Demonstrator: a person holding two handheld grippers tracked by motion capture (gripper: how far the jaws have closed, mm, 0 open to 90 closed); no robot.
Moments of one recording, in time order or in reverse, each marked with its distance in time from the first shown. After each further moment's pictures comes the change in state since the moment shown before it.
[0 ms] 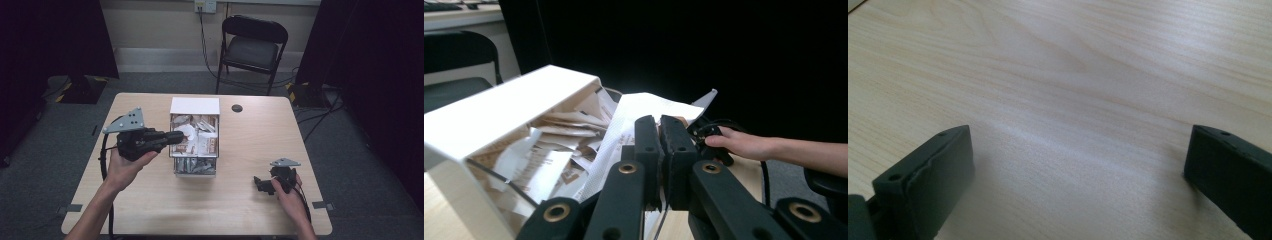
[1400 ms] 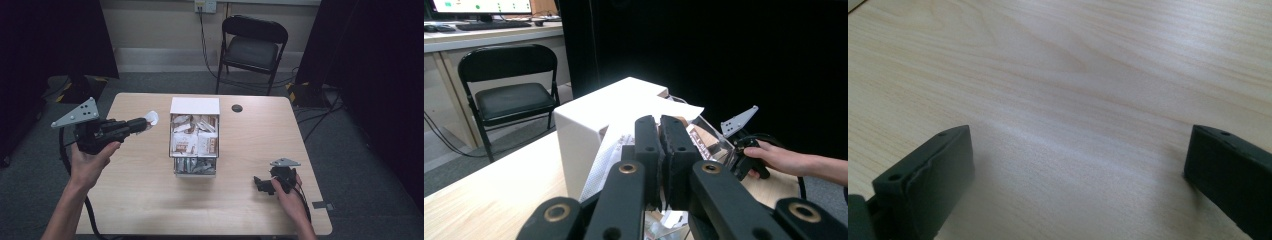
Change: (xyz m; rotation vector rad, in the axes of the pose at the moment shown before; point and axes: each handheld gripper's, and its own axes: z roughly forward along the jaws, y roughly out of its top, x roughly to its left) left arm 0.028 -0.001 -0.071 -0.048 0.165 -0.041; right arm 0.000 0.000 0.000 0.000 0.000 0.000
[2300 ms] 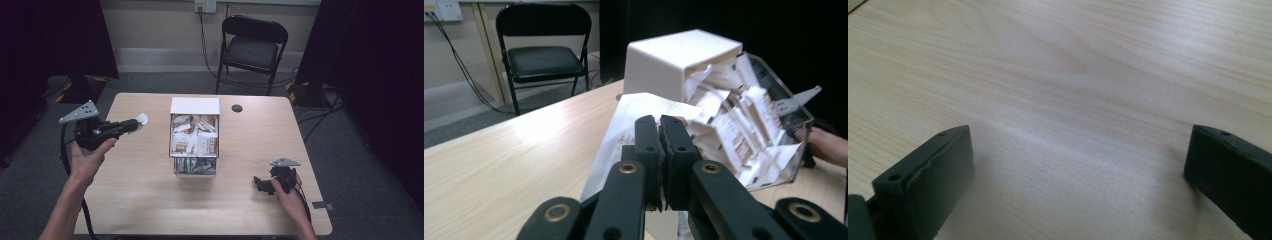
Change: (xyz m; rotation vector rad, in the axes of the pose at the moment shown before) left arm 0.049 -0.043 0.007 0.092 0.091 -0.106; right arm 0.000 0.000 0.000 0.000 0.001 -0.001
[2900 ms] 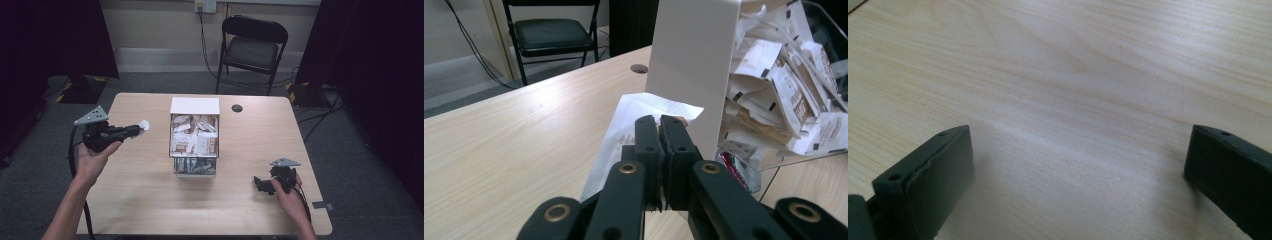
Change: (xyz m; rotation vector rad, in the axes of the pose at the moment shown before) left arm 0.017 -0.025 0.020 0.091 0.041 0.006; right arm 0.000 0.000 0.000 0.000 0.001 0.001
